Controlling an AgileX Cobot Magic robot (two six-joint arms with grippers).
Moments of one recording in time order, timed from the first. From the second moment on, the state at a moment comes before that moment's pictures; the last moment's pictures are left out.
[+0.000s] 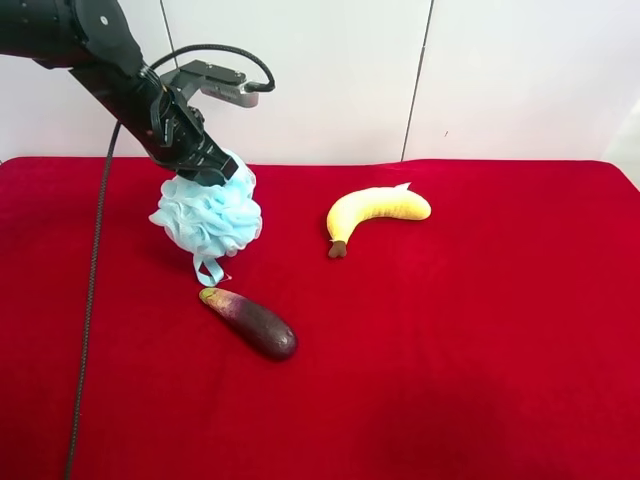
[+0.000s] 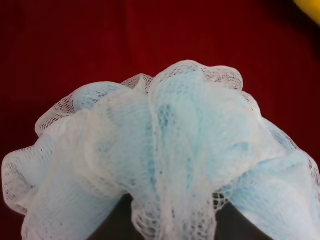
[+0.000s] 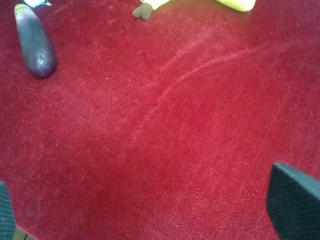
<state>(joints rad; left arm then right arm) -0.32 1.90 -1.38 -0.25 0.64 0.43 0.52 0.09 -0.48 0.06 1.07 -0.05</state>
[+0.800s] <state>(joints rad) -0.35 1.98 -1.38 -0.25 0.45 0.43 0.52 0.09 -0.48 0.06 1.07 -0.05</state>
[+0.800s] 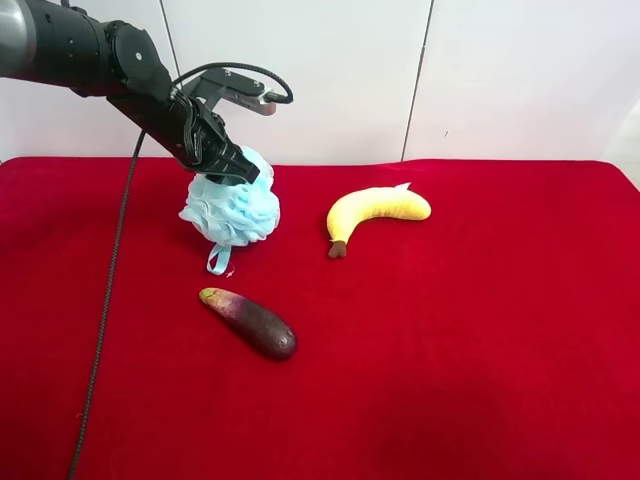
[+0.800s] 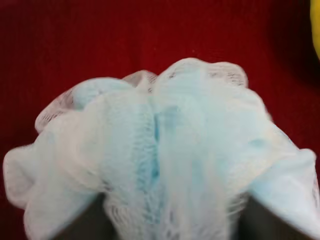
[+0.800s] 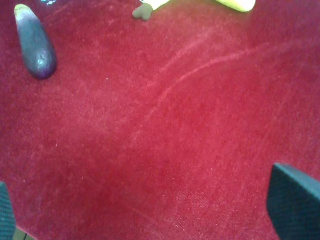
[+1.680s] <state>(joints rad) -0.35 1.98 -1.38 -0.25 0.43 0.43 0.52 0.09 -0.48 -0.05 1.07 0.10</state>
